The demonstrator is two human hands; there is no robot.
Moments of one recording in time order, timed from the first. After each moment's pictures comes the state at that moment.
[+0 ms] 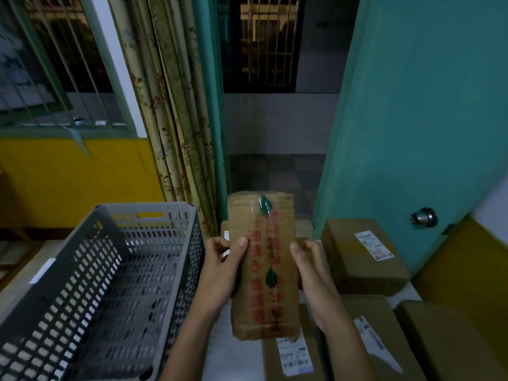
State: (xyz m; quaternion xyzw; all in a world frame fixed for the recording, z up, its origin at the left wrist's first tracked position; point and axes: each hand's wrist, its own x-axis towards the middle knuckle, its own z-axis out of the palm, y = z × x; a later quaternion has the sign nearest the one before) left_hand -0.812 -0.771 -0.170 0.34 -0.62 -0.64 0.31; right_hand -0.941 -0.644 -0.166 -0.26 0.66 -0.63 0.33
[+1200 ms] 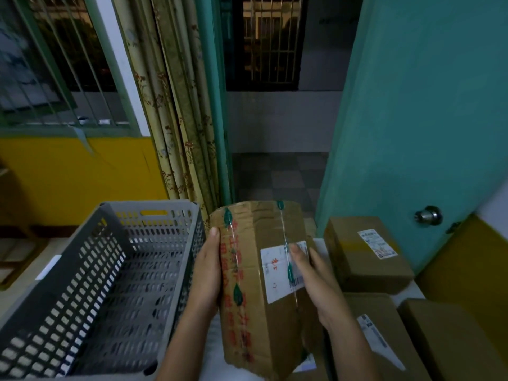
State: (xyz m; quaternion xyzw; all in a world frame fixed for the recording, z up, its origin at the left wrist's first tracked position) left_hand -0.805 -0.777 -0.171 0.35 -0.55 -0.66 0.37; right_hand -0.945 -0.645 -0.173 -0.20 0.69 -0.59 0.38
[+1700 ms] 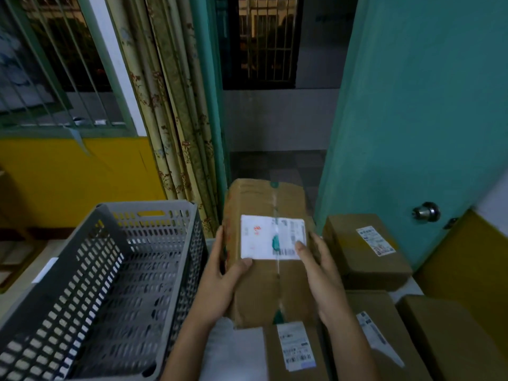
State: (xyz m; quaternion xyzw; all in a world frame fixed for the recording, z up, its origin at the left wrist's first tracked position) left_hand -0.800 -0.772 -0.191 0.30 -0.61 -0.67 0.30; right_hand -0.952 -0.649 -0.182 -0.16 0.66 -0.66 0.32
